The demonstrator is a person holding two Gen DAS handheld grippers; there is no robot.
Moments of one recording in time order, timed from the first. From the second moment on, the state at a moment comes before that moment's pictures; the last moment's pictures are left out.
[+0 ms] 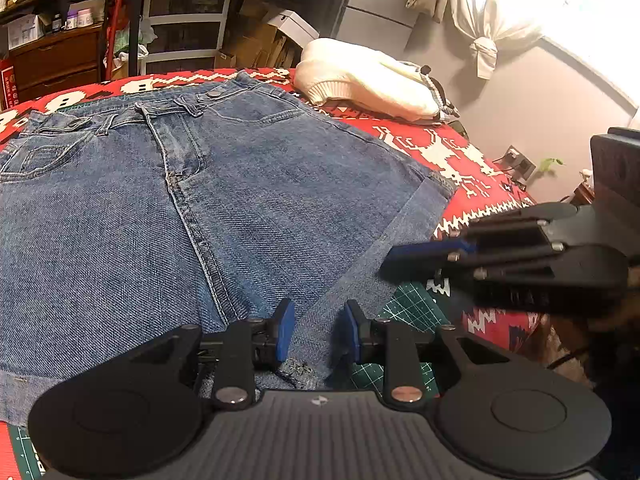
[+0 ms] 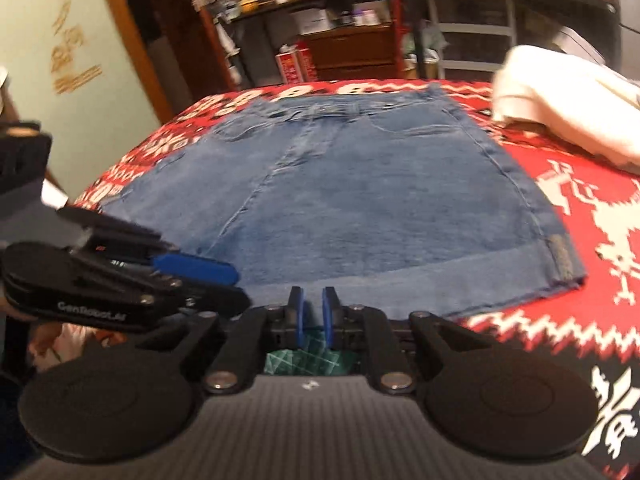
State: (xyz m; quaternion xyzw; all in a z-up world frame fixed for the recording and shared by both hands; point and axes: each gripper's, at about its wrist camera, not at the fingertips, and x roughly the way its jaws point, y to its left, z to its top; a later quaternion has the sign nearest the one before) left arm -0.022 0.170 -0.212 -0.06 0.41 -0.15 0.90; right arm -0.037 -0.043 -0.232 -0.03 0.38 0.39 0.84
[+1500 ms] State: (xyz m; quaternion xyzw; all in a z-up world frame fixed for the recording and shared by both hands) left arm -0.021 0.170 -0.213 -0.06 0.41 -0.15 0.90; right arm 0.004 -0.096 -0.227 -0.02 0.40 0.29 0.87
